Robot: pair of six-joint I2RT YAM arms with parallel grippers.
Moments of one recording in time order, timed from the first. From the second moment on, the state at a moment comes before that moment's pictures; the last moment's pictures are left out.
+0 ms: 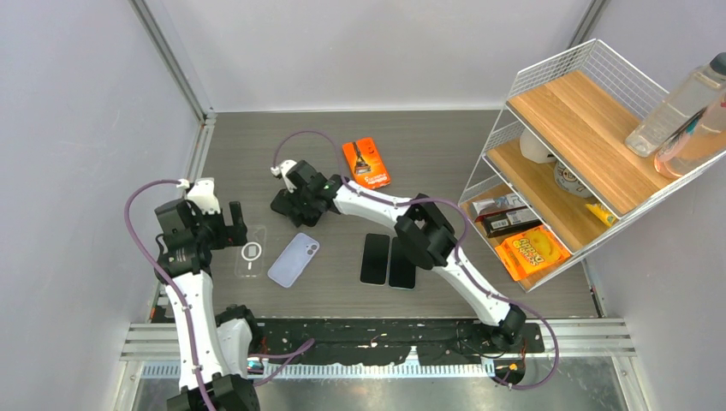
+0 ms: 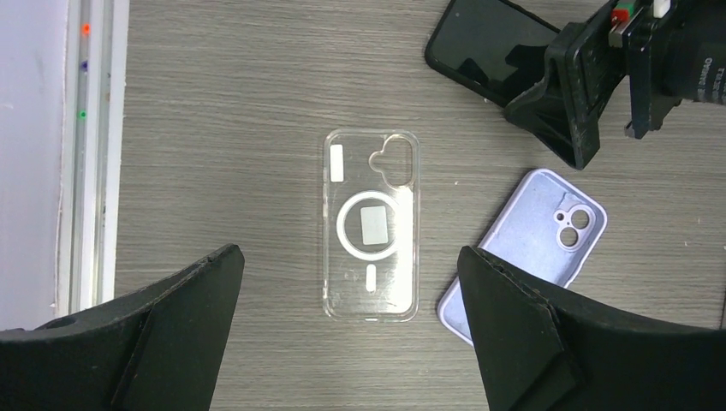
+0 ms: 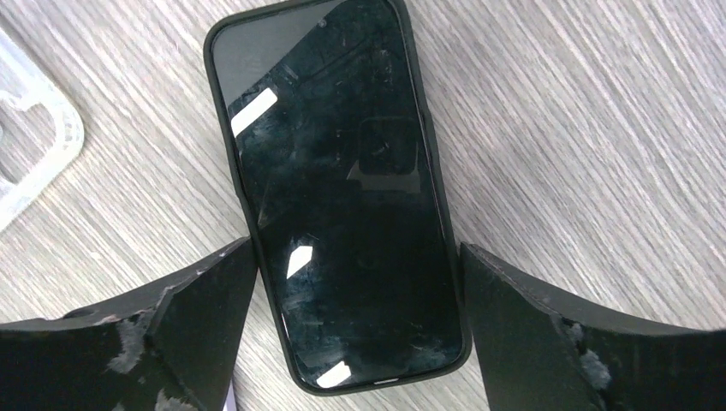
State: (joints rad) left arm 0.40 0.75 0.75 -0.69 0.30 0.19; right arm 0.94 2.52 2.16 -0.44 0.04 0.05
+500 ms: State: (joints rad) left arm 0.40 0.82 0.76 -0.69 0.43 0.18; right arm 0.87 2.42 2.02 -0.50 -0.08 -0.08
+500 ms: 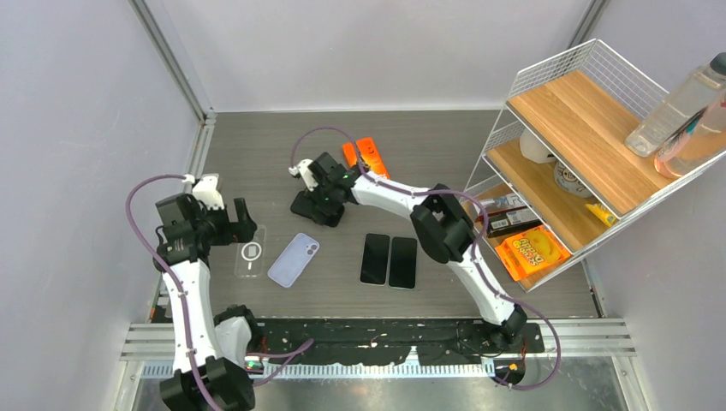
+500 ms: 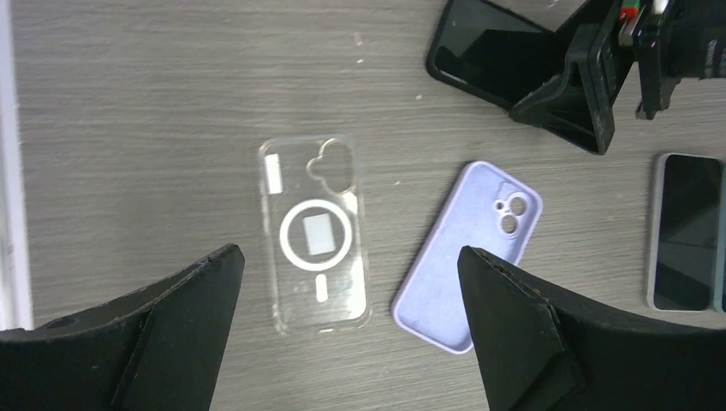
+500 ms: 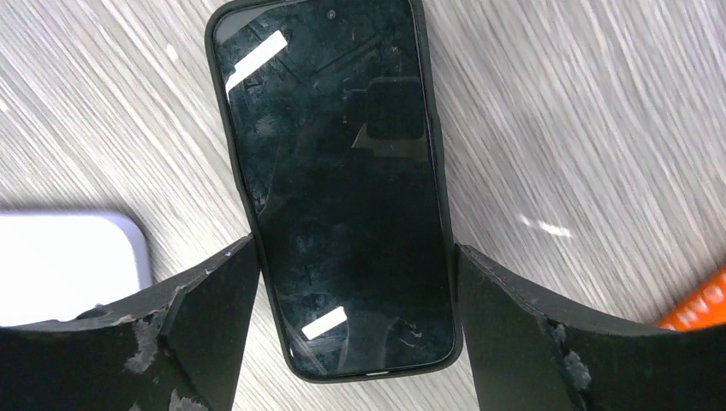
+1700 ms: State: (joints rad) left arm 0.11 1.25 1.01 -0.58 0.61 -0.08; right arm 0.76 2.20 1.73 -0.64 -0.26 -0.34
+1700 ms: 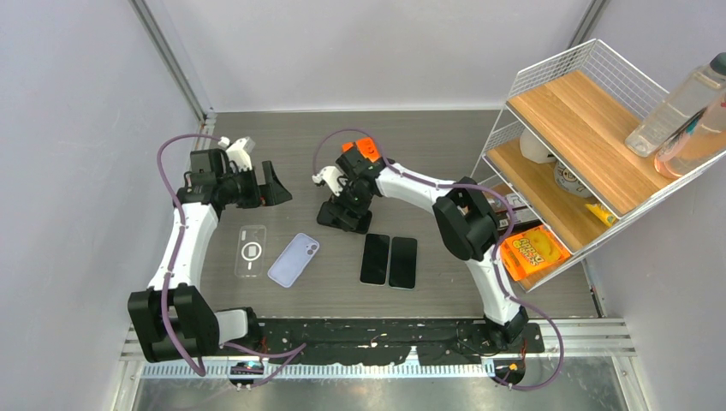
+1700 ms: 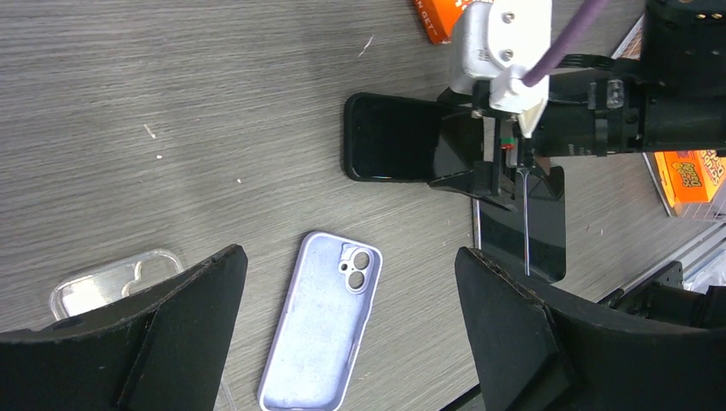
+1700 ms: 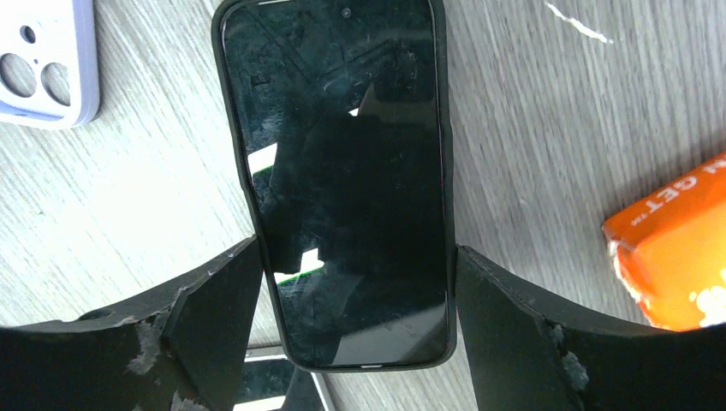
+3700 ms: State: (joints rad) left arm 0.03 1.51 1.12 -0.56 0.95 -0.25; right arm 0.82 1.87 1.73 -0.70 -0.29 -0.50
